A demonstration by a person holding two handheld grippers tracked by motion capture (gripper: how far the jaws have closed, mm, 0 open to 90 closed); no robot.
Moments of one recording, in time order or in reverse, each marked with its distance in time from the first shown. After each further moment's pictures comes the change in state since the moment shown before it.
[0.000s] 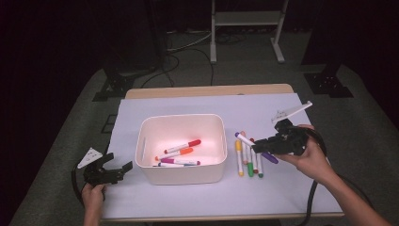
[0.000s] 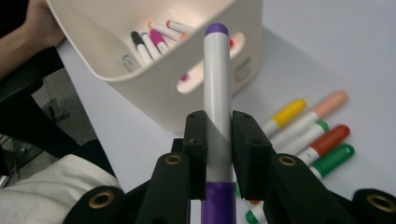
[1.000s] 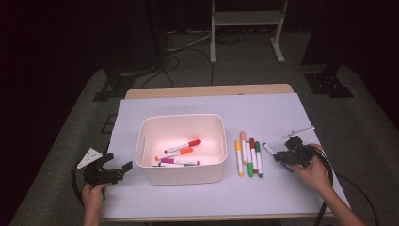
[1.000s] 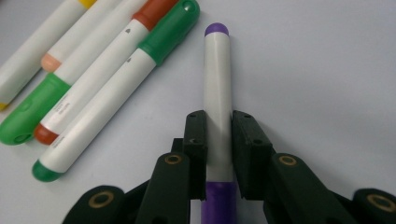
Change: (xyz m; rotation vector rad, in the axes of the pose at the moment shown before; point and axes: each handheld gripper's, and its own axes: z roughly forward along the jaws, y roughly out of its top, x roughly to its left) left arm 0.000 0.000 0.000 -0.003 0.000 -0.003; right arm -0.095 -0.103 0.053 0.113 -0.345 0.196
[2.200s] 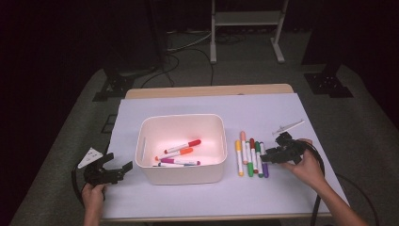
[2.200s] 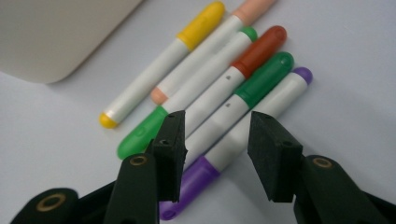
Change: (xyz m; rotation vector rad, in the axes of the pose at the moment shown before) left arm -0.001 0.000 0.001 0.005 0.004 0.004; right arm 0.026 0.028 -0.006 0.007 0.172 -0.087
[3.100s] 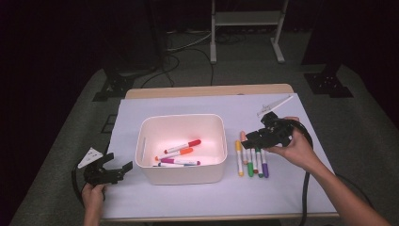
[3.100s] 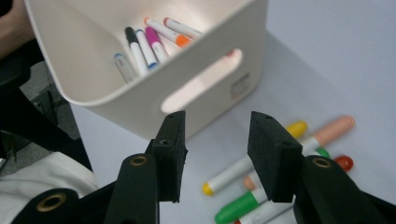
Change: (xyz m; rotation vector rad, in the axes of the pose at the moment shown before) left arm 0.000 0.000 0.000 0.002 -0.004 -0.001; right arm 0.059 0.078 -0.048 -0.071 0.180 -0.175
